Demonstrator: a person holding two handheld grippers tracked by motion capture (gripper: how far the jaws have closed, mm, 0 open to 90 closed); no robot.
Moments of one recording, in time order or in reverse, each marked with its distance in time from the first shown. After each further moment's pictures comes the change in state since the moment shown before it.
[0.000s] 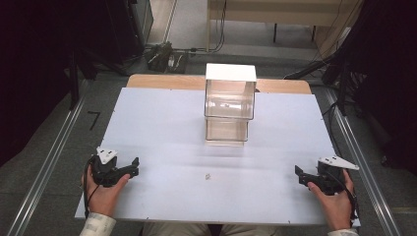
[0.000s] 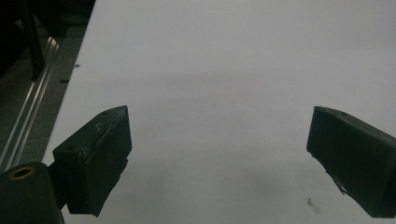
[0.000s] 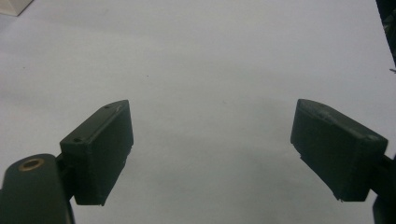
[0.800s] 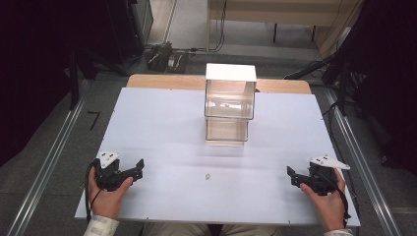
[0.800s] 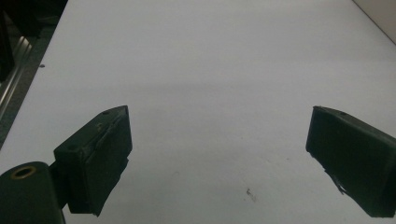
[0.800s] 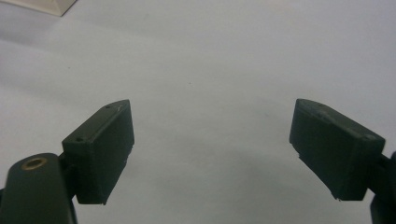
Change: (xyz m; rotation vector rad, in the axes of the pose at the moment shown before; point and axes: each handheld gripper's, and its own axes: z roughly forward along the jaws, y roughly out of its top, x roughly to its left) left arm -0.018 -0.001 -0.012 -0.032 -0.085 -0.027; right arm 0.023 0.004 -0.001 -0.005 0.034 -0.051
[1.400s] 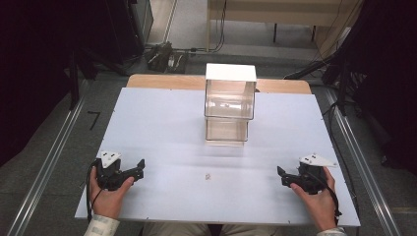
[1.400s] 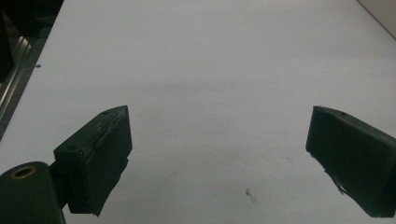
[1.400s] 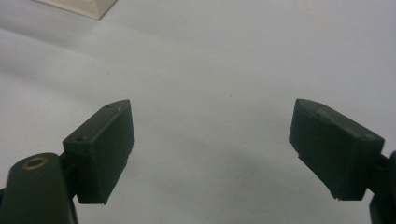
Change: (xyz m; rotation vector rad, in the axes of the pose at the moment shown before) left arm -0.001 0.000 0.002 0.005 0.003 0.006; right arm 0.023 0.007 0.006 -0.001 0.045 -0.050
